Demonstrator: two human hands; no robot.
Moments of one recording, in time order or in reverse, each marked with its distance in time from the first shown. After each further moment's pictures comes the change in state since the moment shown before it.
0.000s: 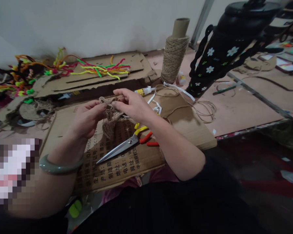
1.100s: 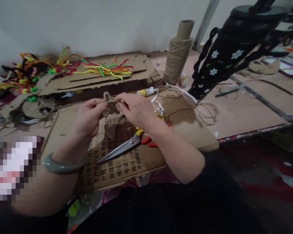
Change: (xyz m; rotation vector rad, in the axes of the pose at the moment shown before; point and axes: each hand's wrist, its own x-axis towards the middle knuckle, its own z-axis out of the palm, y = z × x) left_hand 0.003 -0.007 0.001 0.000 0.163 0.080; right_hand -0.011 -0.002 0.001 -0.602 0.115 -0.288
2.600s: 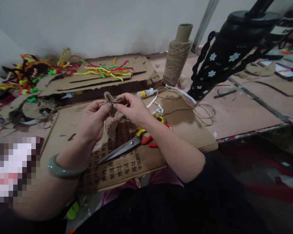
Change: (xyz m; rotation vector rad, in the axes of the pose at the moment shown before) left_hand -0.013 0.001 0.012 -0.224 -0.047 0.052; right_hand 0.008 -0.002 0.011 0.764 -0.084 0.356
